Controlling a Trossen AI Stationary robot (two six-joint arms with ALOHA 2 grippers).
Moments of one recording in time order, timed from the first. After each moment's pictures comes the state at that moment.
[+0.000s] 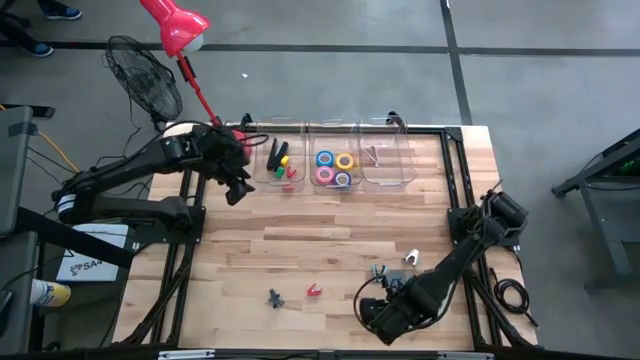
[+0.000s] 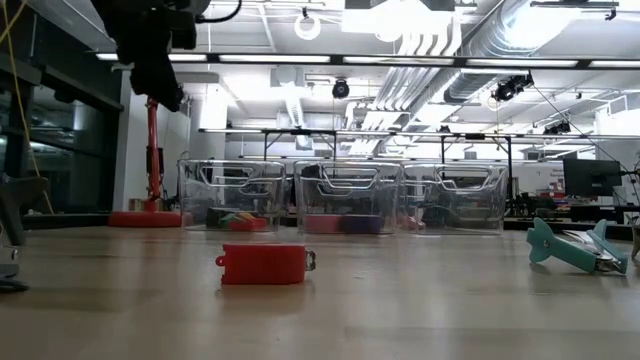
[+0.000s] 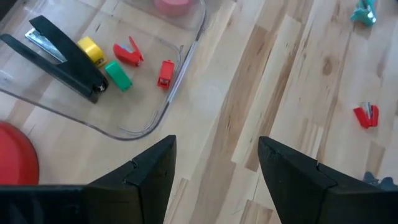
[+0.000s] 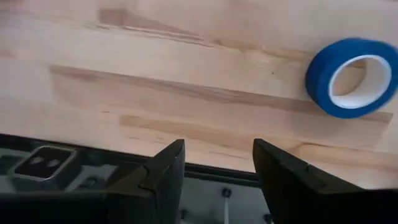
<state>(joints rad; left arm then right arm) 0.46 0.94 0.95 -0.95 0.20 -0.08 0.73 1.88 1.51 -1.02 -0.05 2.19</state>
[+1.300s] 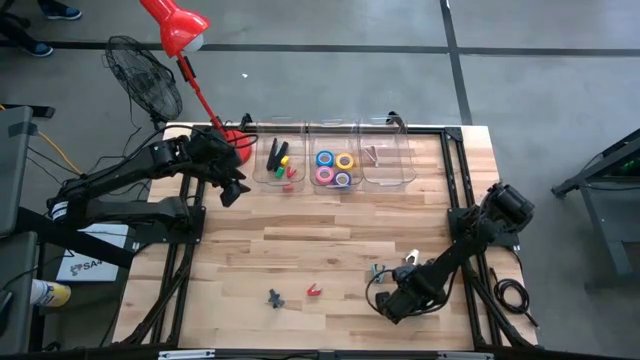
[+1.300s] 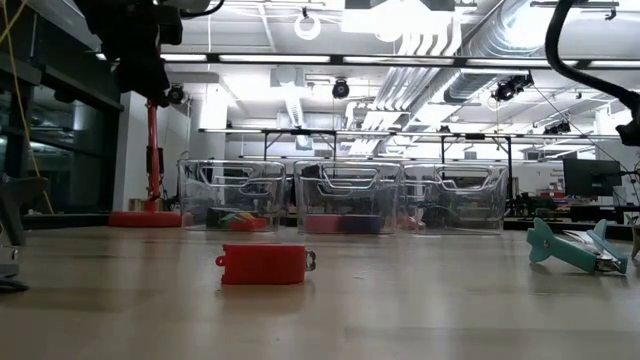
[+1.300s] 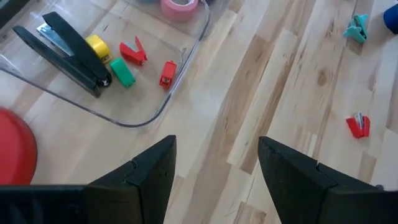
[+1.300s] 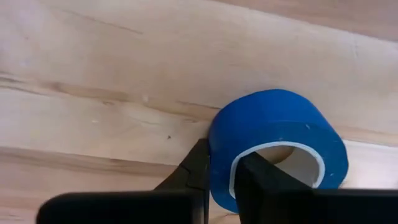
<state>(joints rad) 0.46 0.84 0.90 -0.94 0.19 -0.13 0.72 1.80 1.04 -0.67 -0.24 2.11</state>
